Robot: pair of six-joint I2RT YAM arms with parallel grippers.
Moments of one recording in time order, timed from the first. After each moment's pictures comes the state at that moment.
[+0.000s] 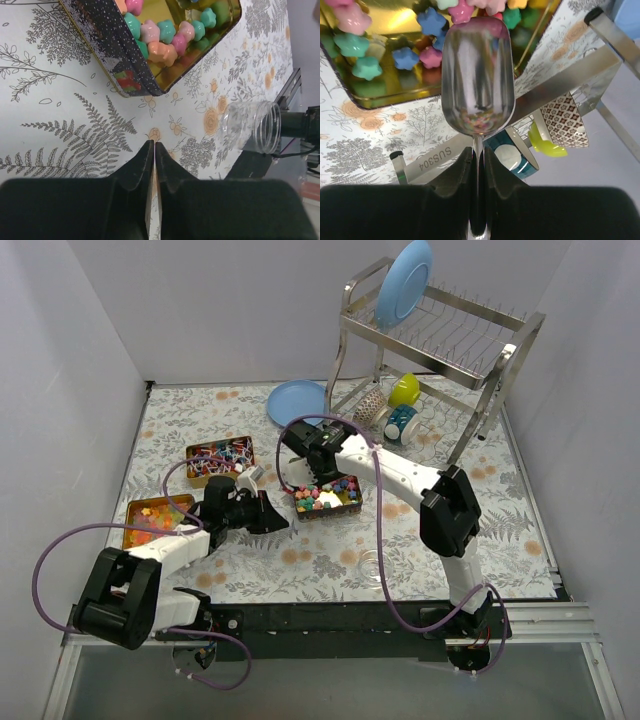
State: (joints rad) left arm -0.31 1.24 0.40 0.21 0.64 -0.47; right arm 0.91 2.03 1.85 -1.13 0.42 -1.10
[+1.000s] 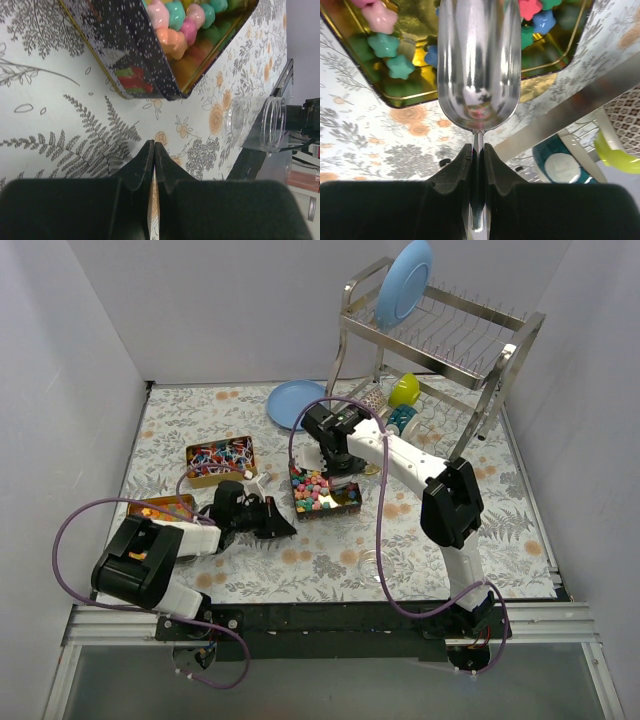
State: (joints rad) left arm -0.34 1.45 0.35 0.43 0.70 -0.52; right arm 0.80 2.07 1.91 -1.24 0.22 -0.93
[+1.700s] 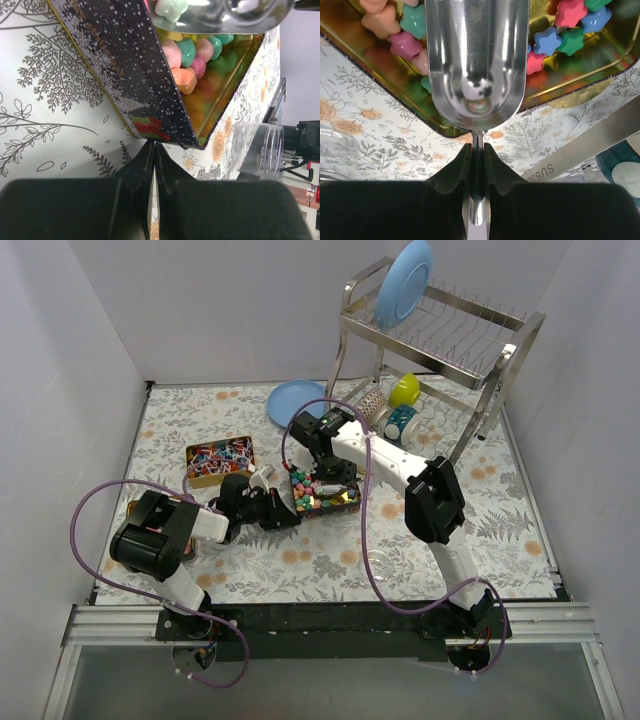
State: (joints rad) left arm -0.34 1.65 0.43 0.59 0.70 -0.60; right arm 0.84 2.18 2.02 -1.35 0.18 -0.56
